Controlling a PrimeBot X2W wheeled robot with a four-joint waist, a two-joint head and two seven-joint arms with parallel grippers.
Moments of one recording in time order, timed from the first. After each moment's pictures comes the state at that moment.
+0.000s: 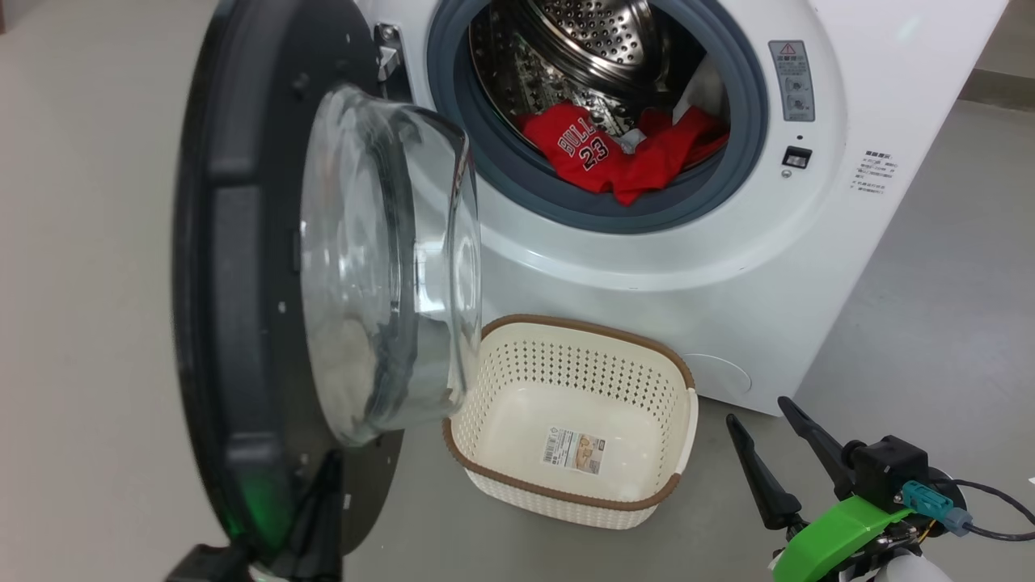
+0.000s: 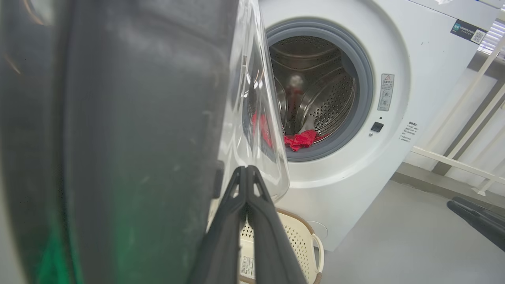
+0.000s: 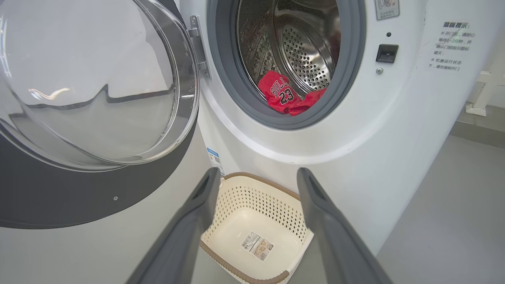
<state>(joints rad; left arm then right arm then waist) 0.01 0.05 -0.16 0.15 -0.39 -0.02 -0.26 -0.13 -0.19 0.24 0.41 0.40 0.12 -0.25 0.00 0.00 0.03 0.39</state>
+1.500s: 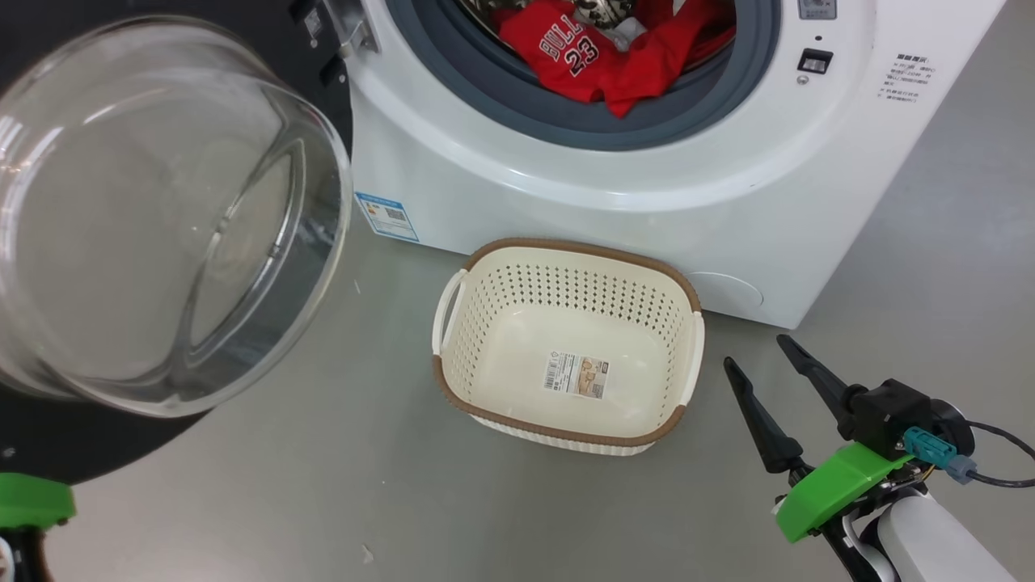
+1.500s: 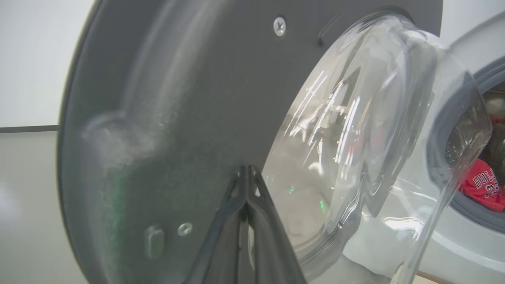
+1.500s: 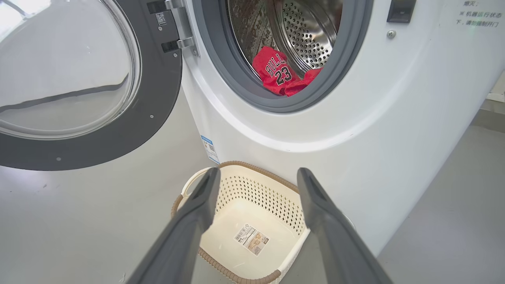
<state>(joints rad) -0.34 0.15 0.46 0.48 -0.26 -0.09 -0.26 -0.24 -0.23 0.28 0.40 0.38 0.12 -0.25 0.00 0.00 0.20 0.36</state>
